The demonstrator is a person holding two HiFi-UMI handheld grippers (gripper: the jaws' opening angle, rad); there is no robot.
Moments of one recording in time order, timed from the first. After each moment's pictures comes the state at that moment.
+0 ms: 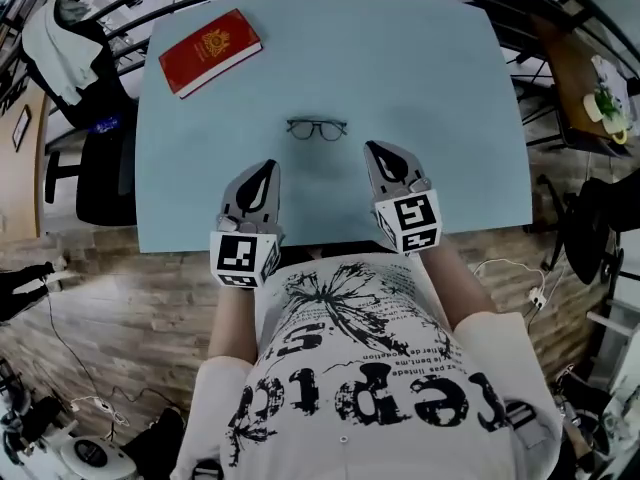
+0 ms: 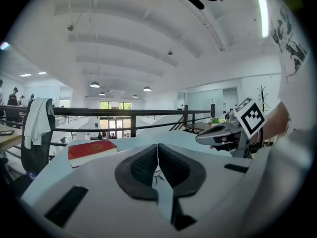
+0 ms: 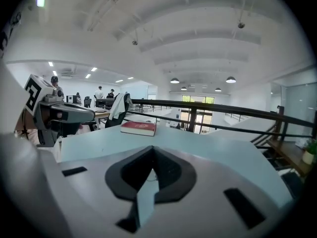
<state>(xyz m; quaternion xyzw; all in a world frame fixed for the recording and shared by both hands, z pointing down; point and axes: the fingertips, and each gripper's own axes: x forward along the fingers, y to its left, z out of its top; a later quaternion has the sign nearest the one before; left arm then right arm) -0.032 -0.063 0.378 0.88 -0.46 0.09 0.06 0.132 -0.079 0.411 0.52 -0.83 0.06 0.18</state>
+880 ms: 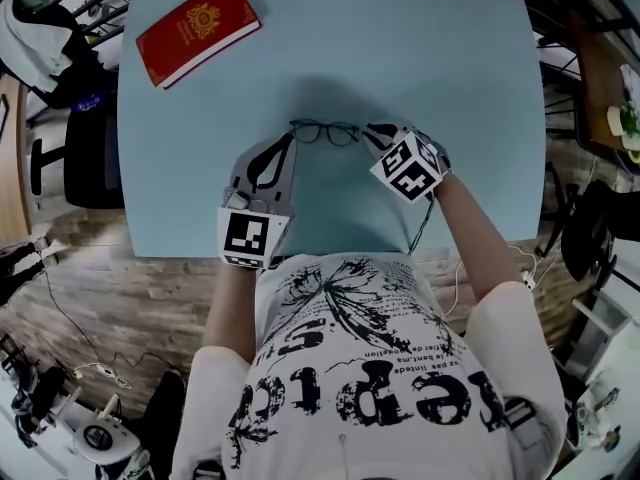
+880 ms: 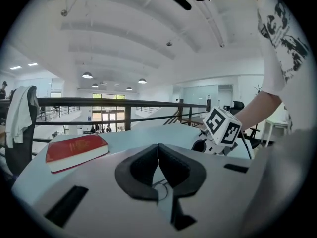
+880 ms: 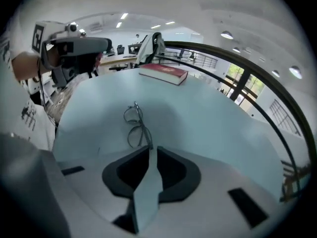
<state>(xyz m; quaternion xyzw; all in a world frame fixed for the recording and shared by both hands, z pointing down) -0.004 -0.171 0.427 0.89 -0.42 0.13 0.09 0.128 -0.174 0.557 0.27 -0.82 0.11 0.49</state>
